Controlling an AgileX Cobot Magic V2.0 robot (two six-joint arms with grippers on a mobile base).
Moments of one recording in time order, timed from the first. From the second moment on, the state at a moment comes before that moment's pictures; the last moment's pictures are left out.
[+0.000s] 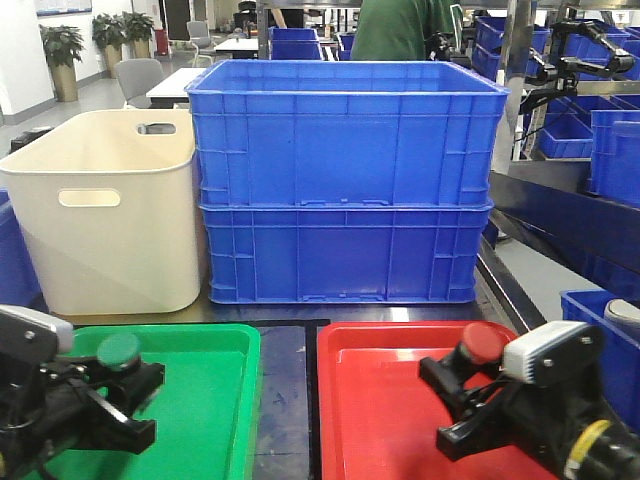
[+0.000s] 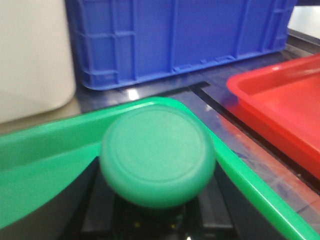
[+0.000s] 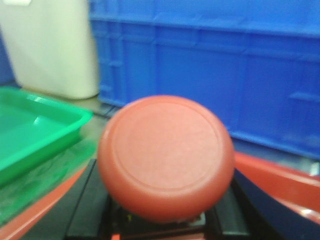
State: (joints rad) left arm -0.20 1.45 -0.66 0.59 -0.48 -0.53; right arm 0.15 1.54 -0.63 -0.58 -0.79 0.38
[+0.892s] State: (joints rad) left arm -0.20 1.56 -0.67 0.59 -0.55 -0.52; right arm 0.15 1.62 -0.66 -0.60 -0.68 0.28
